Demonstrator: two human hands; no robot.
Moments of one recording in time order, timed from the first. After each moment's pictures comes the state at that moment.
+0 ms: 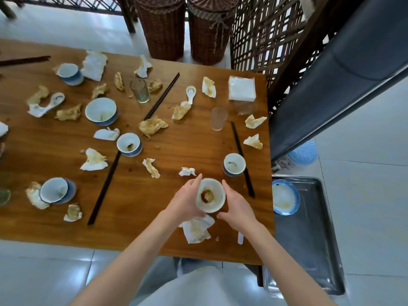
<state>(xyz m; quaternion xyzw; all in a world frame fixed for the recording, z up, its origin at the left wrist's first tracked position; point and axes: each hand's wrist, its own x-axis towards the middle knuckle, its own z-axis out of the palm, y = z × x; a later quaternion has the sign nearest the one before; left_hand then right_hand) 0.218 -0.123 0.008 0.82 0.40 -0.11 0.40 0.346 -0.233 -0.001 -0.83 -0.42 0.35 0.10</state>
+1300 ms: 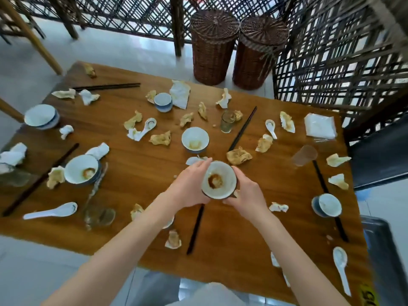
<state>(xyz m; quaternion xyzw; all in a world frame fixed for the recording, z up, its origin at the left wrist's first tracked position) 0.032 0.104 0.070 0.88 0.34 0.02 0.33 0.179 -0.008 0.066 -0.80 -0.48 0.28 0.23</state>
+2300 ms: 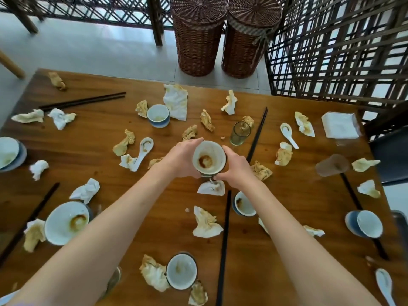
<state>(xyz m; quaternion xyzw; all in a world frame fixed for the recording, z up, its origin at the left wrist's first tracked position) 0.058 0.294 0.031 0.89 0.32 -0.06 0.32 0.193 0.170 0.024 -0.82 -0.43 0.33 0.20</state>
